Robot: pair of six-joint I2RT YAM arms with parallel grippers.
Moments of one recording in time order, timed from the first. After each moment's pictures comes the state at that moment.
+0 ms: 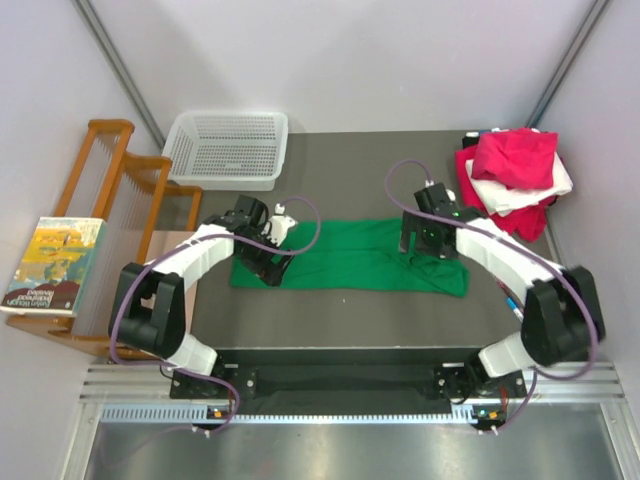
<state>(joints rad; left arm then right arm) -0.31 1.52 0.96 -0.68 0.25 0.37 0.39 1.52 1.05 -0.66 0.19 0.49</state>
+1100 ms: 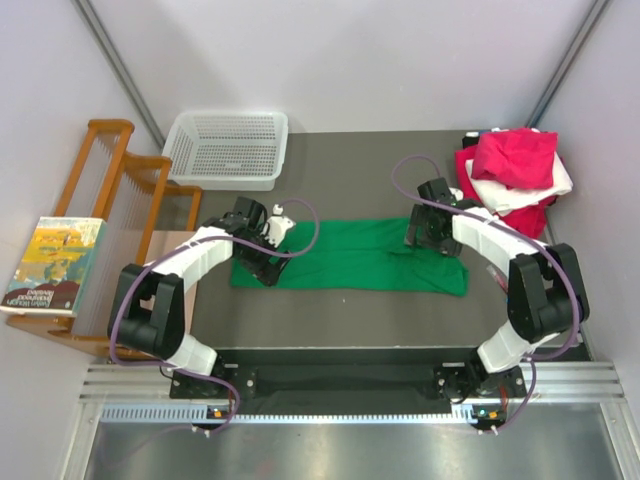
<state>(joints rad) -0.30 1.51 0.93 -0.63 0.20 0.39 0.32 1.59 1.05 -0.64 0.23 0.57</state>
